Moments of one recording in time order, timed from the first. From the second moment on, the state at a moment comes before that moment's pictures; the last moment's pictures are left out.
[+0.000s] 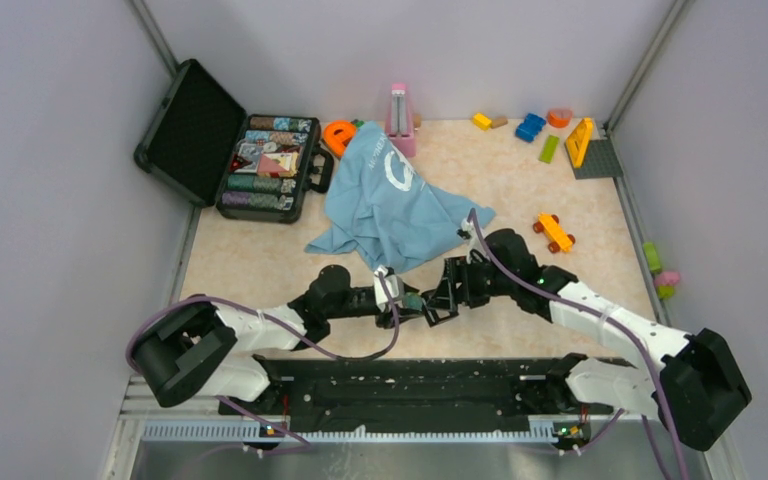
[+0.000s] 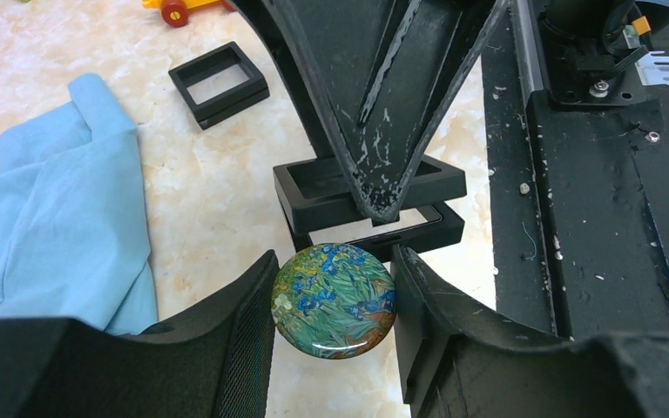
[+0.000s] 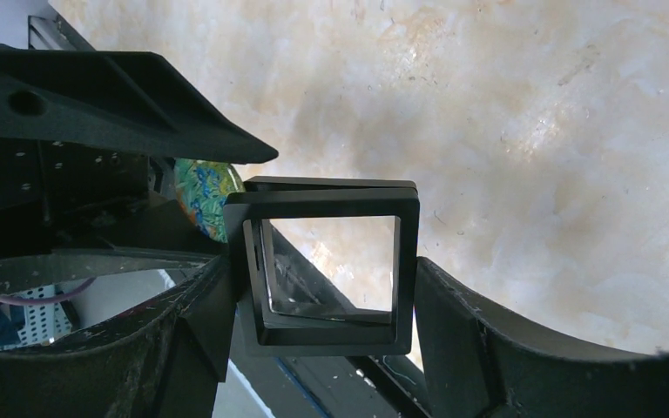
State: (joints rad) left arm -0.85 1.34 0.33 0.84 0.58 0.19; right arm 0.66 1.10 0.61 -0.25 -0.41 0.54
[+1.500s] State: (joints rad) left arm -0.85 1.28 0.32 0.65 0.37 0.16; right arm 0.65 1.25 0.47 0.24 -0.40 0.81
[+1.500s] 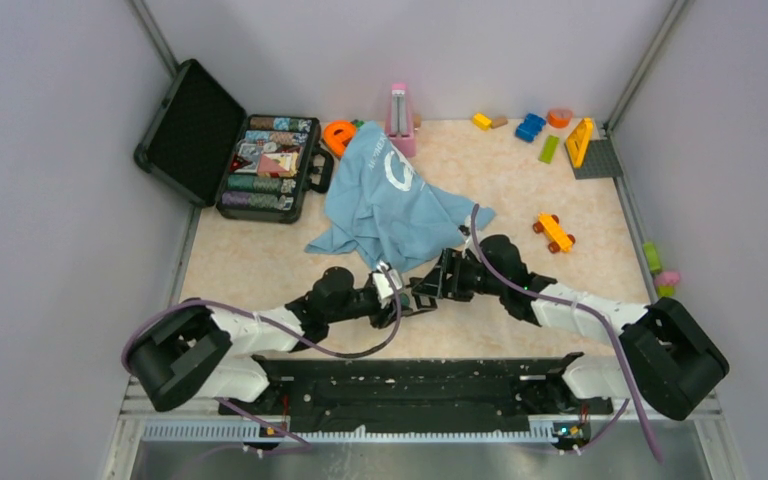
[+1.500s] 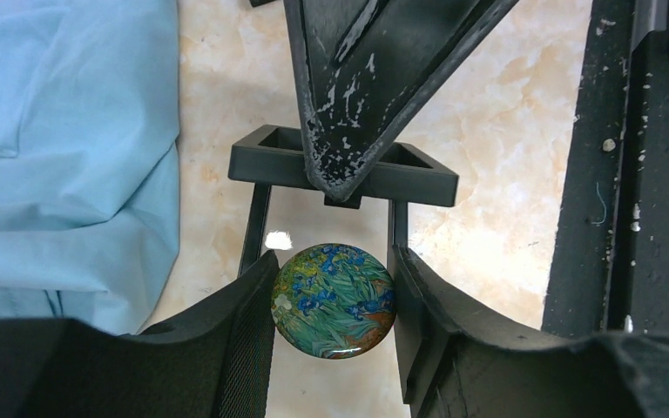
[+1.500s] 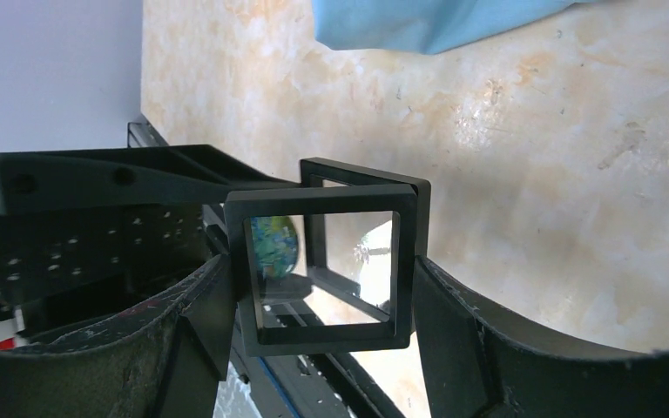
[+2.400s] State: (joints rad) left arm -0.85 1.46 0.32 0.83 0.47 0.26; right arm 0.65 1.31 0.44 0.35 -0.51 0.86
